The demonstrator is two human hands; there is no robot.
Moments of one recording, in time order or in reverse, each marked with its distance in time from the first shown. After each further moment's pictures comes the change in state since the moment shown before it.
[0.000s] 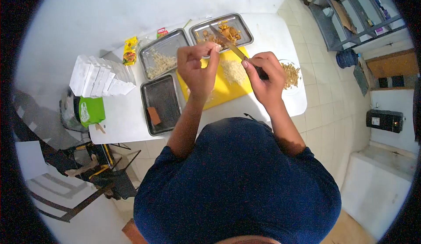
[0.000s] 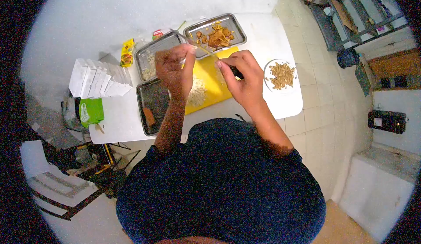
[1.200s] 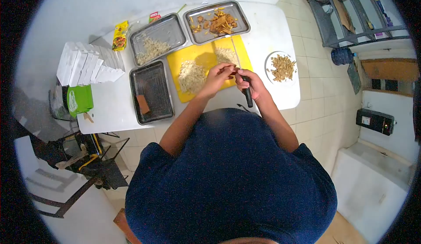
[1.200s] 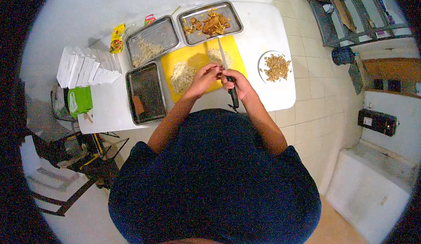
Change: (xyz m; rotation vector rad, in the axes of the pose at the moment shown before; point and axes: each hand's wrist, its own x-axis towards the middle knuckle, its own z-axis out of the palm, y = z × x) left_hand -0.128 -0.131 -0.024 -0.293 -0.622 -0.949; right_hand -0.105 0.157 0.025 1.407 -0.407 1.384
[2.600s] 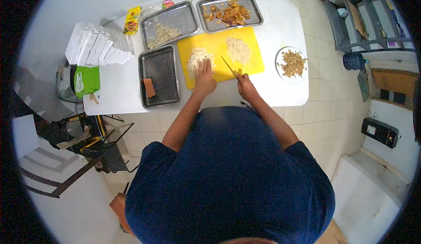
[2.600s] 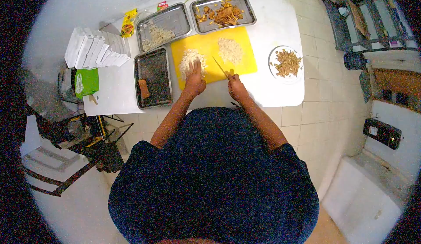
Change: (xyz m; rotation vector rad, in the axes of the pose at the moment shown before) left_hand -0.064 -0.071 -0.065 1.402 0.314 -0.094; right_hand 0.019 0.103 -0.092 -1.808 0.362 -0.363
